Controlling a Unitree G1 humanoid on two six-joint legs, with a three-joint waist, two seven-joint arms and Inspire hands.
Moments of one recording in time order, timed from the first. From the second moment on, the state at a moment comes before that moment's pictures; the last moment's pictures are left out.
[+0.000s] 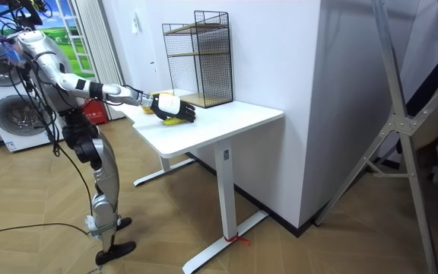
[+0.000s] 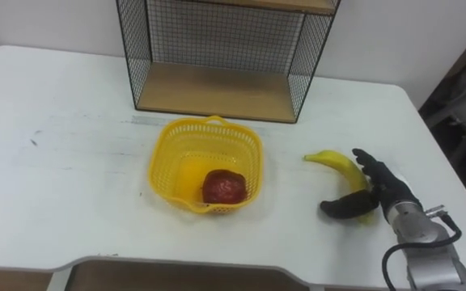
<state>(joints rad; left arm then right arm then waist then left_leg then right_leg) 0.24 0.27 0.09 1.09 0.39 0.16 0.10 -0.14 -0.50 -0.04 0.65 -0.19 0.04 0.16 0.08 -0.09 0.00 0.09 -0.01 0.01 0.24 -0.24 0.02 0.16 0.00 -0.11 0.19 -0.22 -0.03</state>
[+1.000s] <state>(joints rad) 0.21 0.27 0.09 1.10 0.39 0.15 0.10 -0.20 -0.50 -0.06 0.74 -0.33 0.05 0.09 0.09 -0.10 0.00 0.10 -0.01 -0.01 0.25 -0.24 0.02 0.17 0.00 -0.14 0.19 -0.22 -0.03</state>
